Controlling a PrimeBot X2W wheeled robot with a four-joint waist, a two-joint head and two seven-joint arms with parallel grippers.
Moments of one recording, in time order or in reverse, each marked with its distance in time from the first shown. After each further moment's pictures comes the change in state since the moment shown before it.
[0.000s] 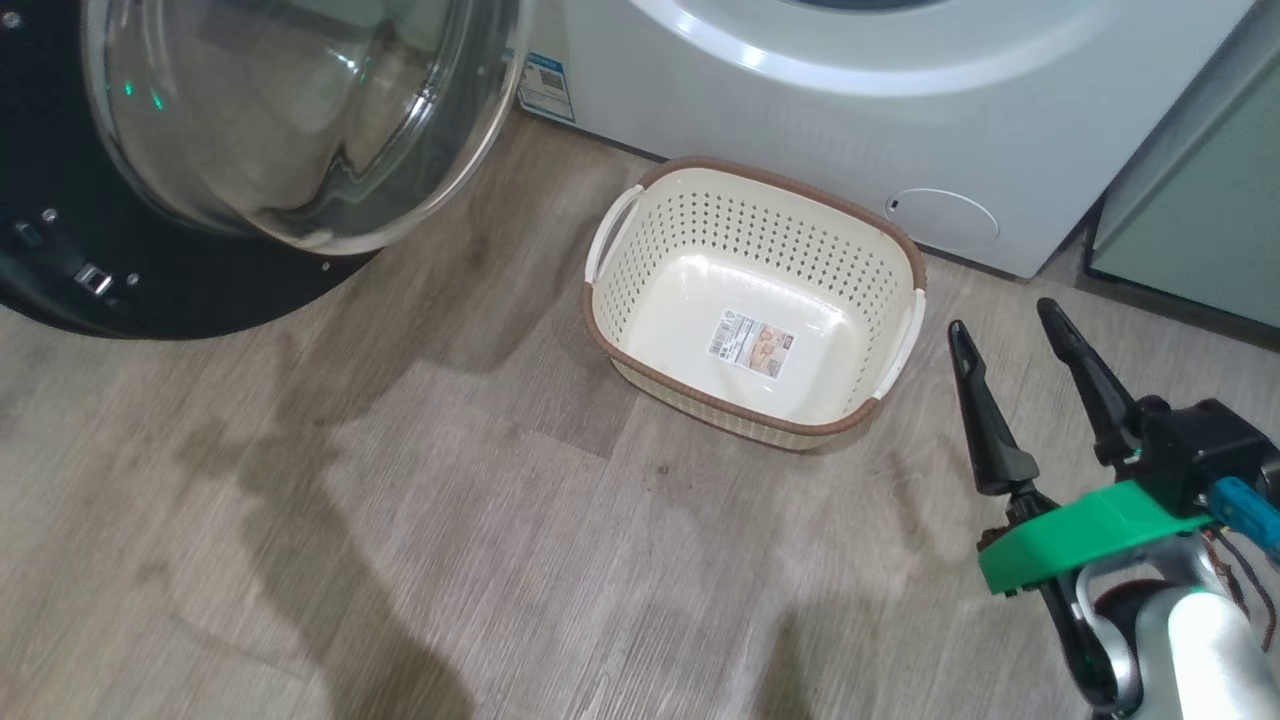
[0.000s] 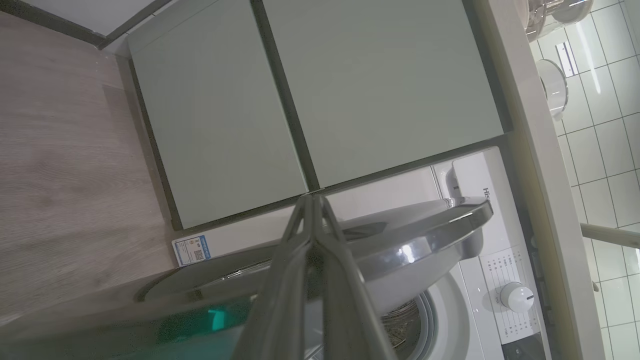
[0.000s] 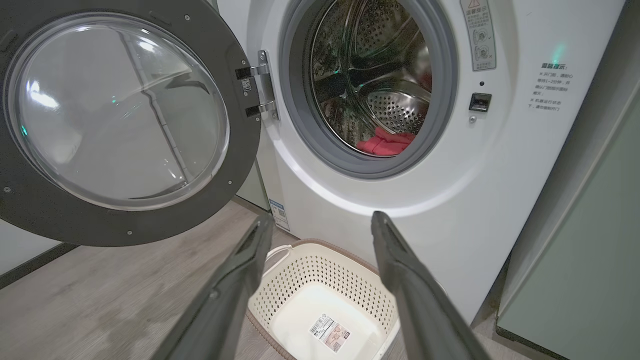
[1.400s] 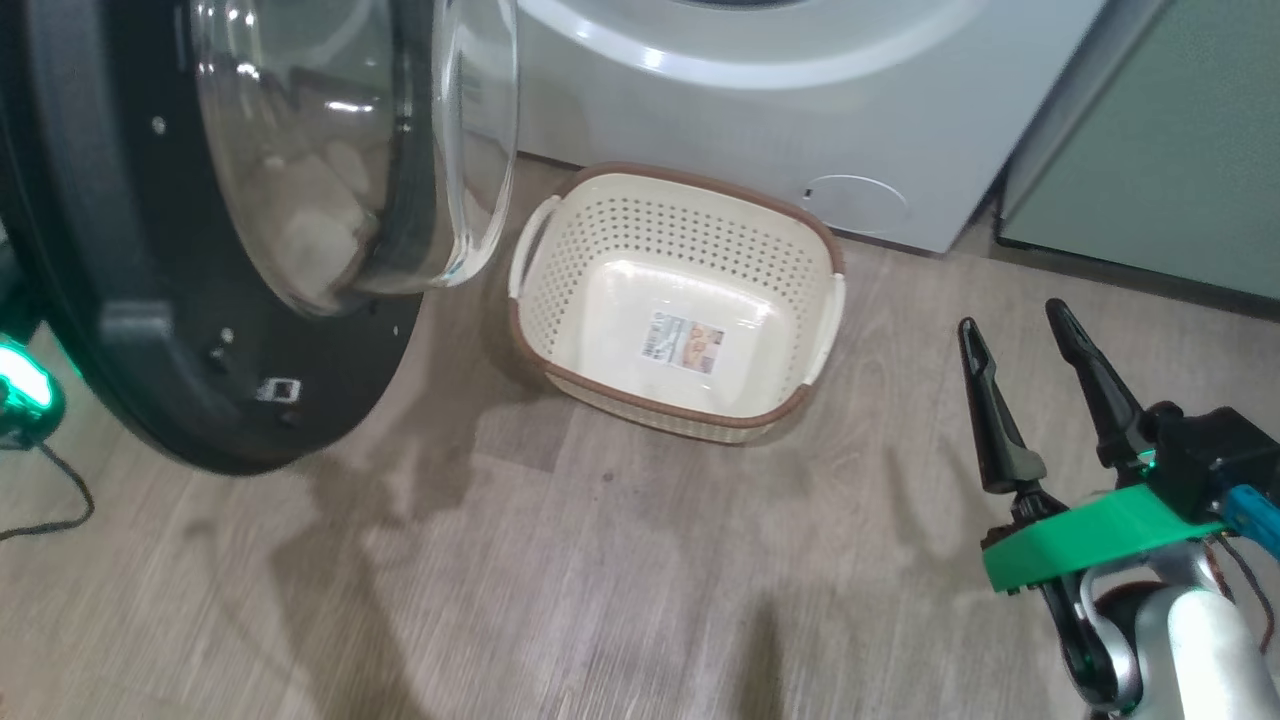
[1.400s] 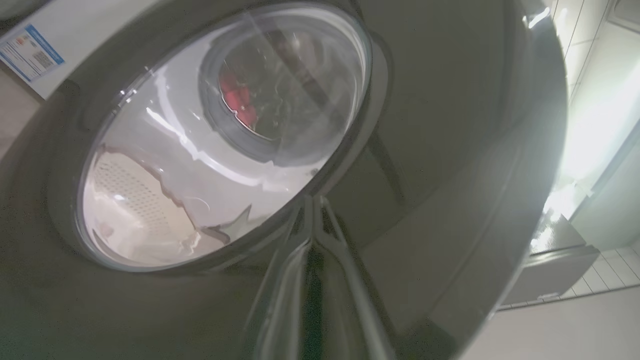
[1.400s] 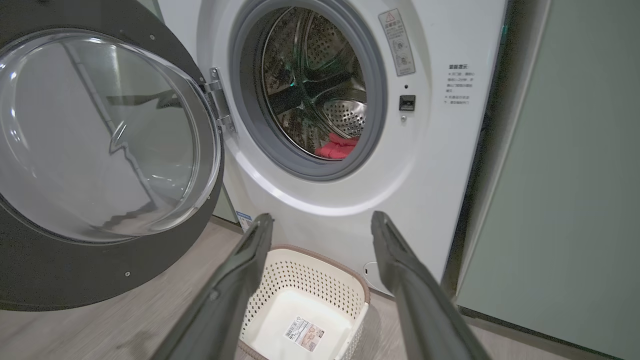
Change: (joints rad) left arm 0.347 -0.082 -0.022 -0.497 -0.237 -0.001 0.495; right arm -0.007 0.000 -0.010 0.042 0.037 0.000 -0.060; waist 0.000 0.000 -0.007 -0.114
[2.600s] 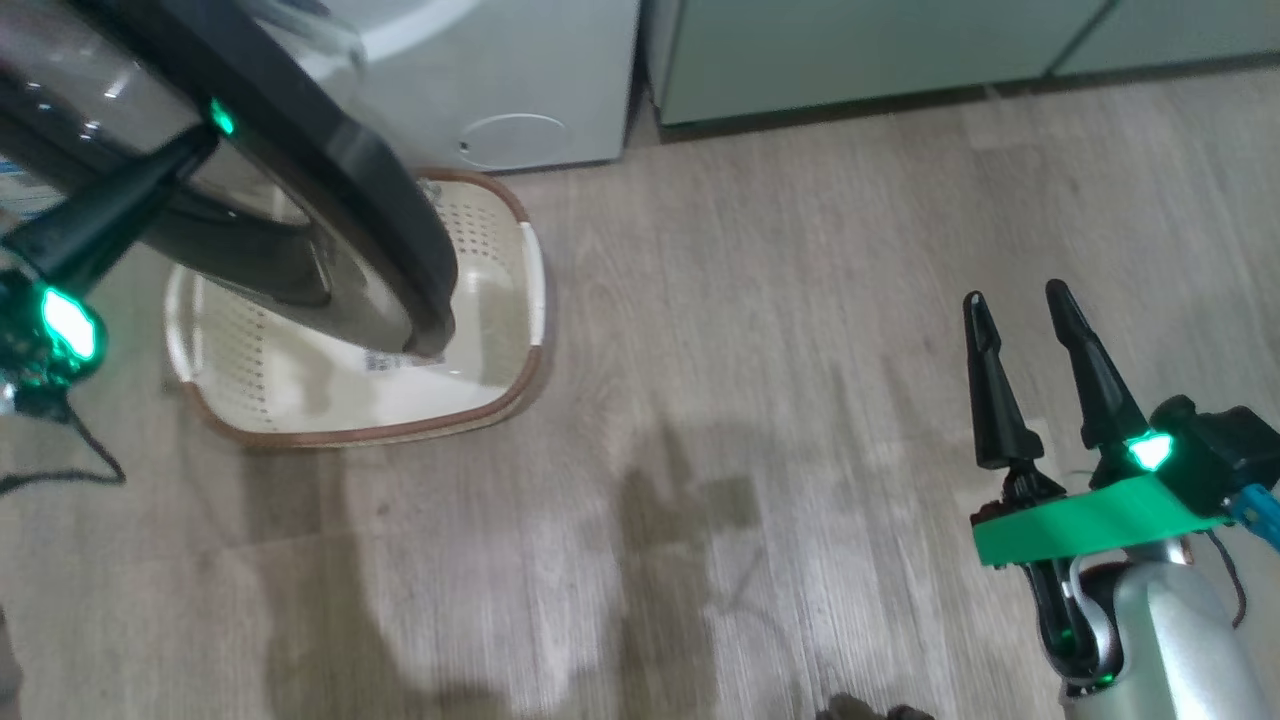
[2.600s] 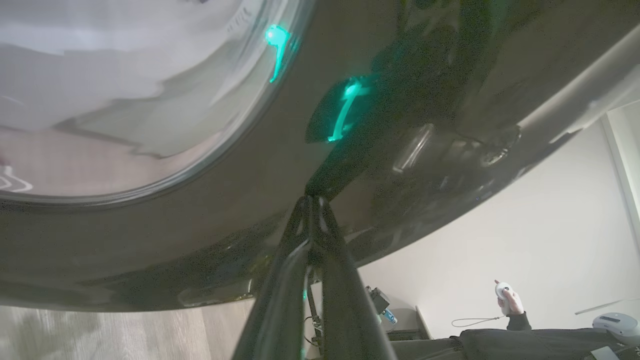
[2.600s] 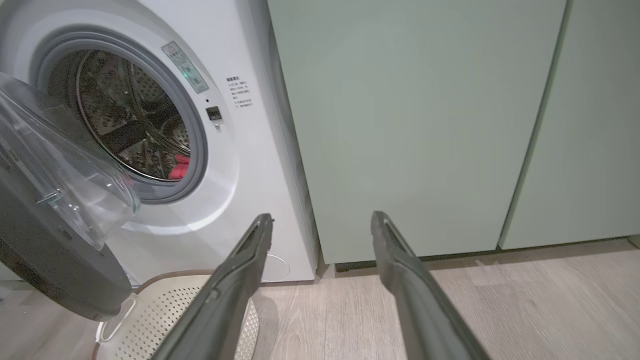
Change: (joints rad) left arm 0.044 -0.027 -0.077 -0.362 -0.003 0.137 0.072; right arm -0.058 0.000 0.019 0.131 0.120 0.000 -0.159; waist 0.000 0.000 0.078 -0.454
